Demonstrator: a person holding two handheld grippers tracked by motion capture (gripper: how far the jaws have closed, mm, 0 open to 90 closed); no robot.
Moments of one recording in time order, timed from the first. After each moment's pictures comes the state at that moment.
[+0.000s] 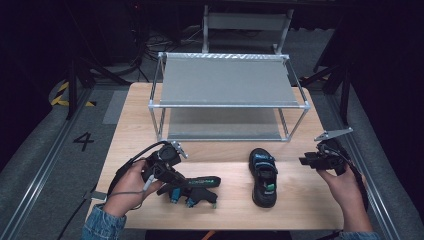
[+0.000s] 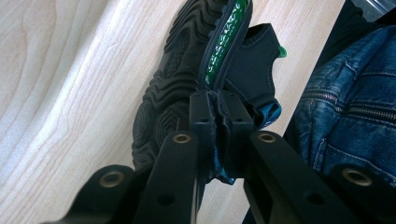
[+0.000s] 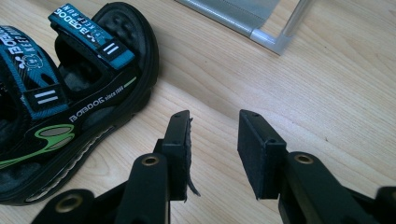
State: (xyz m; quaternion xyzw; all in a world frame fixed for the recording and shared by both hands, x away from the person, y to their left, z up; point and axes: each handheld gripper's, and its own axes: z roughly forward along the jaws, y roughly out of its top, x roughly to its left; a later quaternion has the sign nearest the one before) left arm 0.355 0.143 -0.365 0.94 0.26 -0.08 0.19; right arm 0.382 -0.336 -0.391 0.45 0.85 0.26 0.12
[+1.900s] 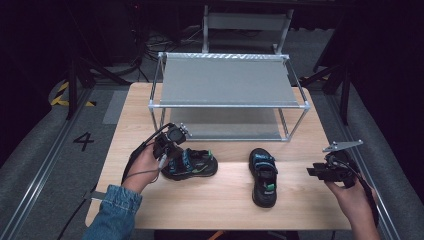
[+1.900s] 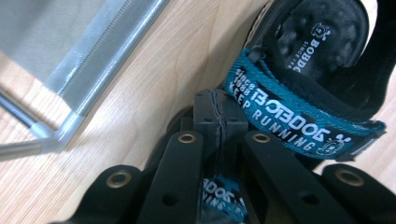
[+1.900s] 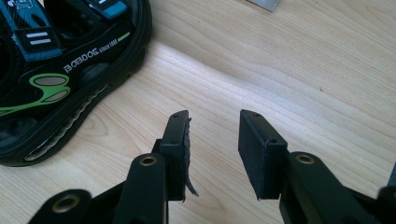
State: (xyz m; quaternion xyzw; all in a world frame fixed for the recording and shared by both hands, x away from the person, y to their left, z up) left arm 0.428 0.134 -0.398 0.93 0.32 0.06 0.15; right arm 0.351 -0.352 -0.398 0.47 0.84 0.25 0.12
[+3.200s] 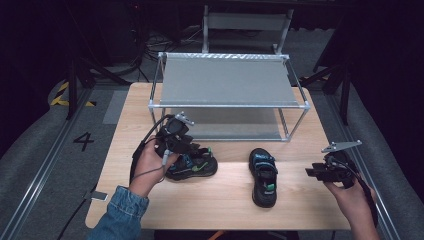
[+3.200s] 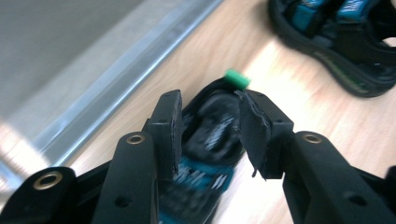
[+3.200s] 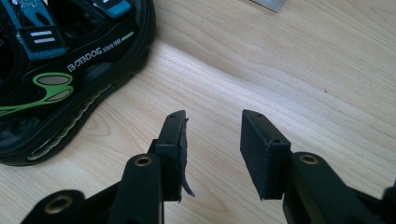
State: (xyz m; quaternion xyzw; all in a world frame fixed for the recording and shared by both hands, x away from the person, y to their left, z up) left arm 0.406 0.120 -0.347 0.89 0.33 0.05 0.30; right arm 0.351 -0.350 -0.399 0.47 0.84 0.25 0.12
